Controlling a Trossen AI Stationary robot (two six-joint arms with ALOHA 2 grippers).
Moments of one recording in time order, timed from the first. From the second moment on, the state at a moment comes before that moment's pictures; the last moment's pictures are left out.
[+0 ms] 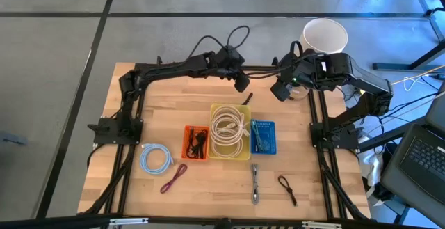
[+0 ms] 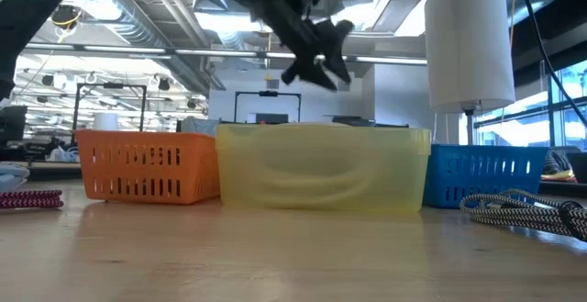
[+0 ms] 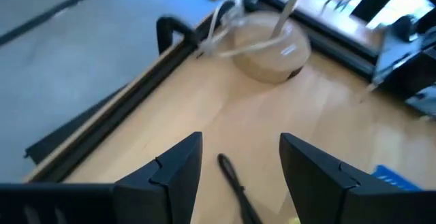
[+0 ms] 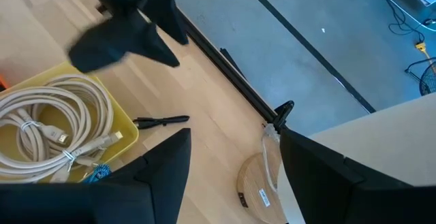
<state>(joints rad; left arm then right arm) 0.40 1.97 1.73 -0.40 -0.01 -0.25 -0.05 1.46 1.92 -1.57 0.61 0.46</state>
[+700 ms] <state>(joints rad) 0.33 1.36 1.65 -0.52 -0.26 -0.13 -0.11 1.57 1.92 -1.34 0.33 0.51</state>
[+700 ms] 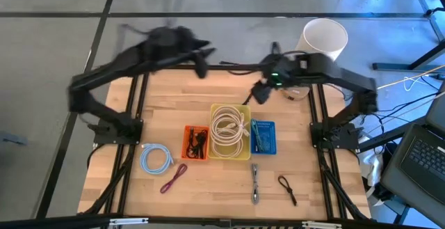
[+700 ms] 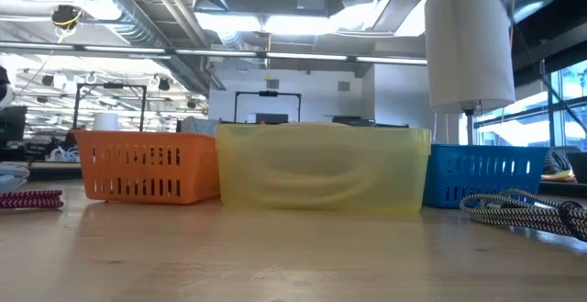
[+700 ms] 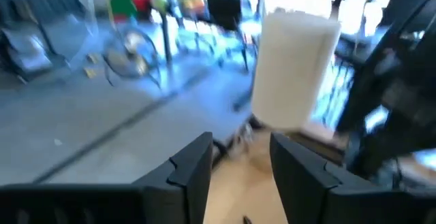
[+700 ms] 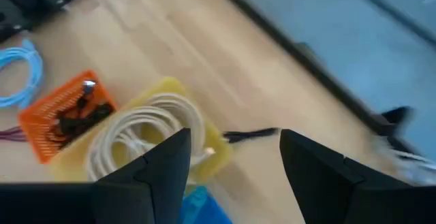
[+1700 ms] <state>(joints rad) 0.20 0.67 1.21 -0.72 -0.51 -0.13 -0.36 1.90 1.54 -1.07 0.15 0.97</state>
